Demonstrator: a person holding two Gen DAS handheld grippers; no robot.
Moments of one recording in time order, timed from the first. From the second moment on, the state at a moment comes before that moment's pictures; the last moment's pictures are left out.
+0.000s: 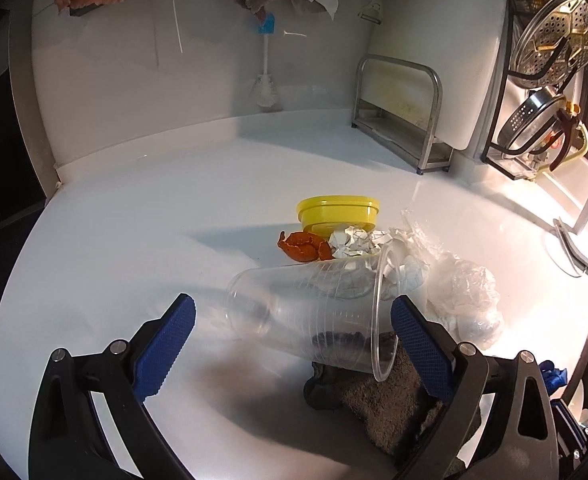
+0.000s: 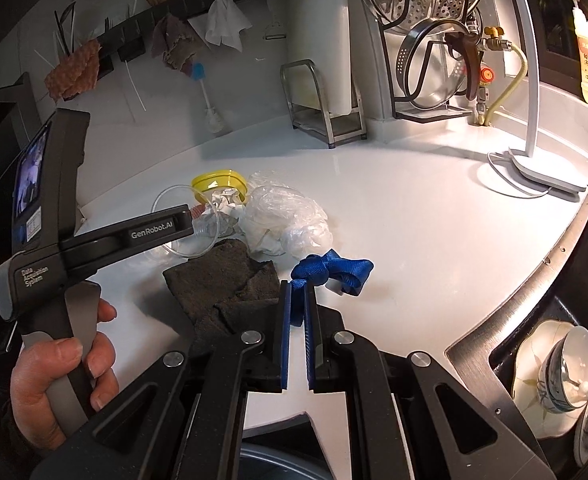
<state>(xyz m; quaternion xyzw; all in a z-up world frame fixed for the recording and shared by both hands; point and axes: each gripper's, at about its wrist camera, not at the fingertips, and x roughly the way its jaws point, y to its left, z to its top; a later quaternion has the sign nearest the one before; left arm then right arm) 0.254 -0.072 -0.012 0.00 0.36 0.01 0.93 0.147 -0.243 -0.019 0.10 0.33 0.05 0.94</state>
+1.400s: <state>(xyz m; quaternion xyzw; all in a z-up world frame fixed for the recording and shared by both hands) 0.073 -0.013 0.019 0.00 0.32 -0.10 0.94 0.025 -0.214 -0.006 0.12 0.33 0.03 0.94</state>
